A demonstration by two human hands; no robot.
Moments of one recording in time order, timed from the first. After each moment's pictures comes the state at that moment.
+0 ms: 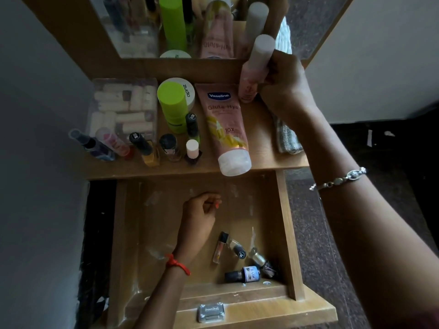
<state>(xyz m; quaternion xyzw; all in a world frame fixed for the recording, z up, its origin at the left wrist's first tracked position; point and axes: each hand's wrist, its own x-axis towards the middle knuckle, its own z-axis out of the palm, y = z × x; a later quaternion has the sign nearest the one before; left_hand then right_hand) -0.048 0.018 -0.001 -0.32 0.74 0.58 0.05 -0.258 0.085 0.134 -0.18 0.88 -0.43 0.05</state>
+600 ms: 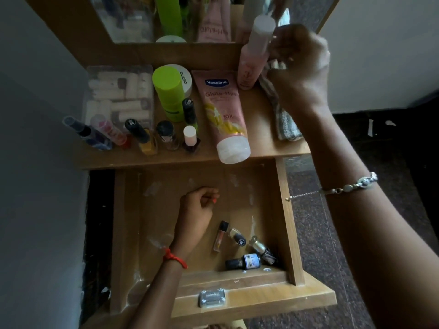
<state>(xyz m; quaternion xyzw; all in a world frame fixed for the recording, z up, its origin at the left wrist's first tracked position) -0.041 0.018 -0.002 -0.32 0.75 0.58 0.05 -0.246 0.097 0.134 -0.16 0.84 -0.51 -0.08</state>
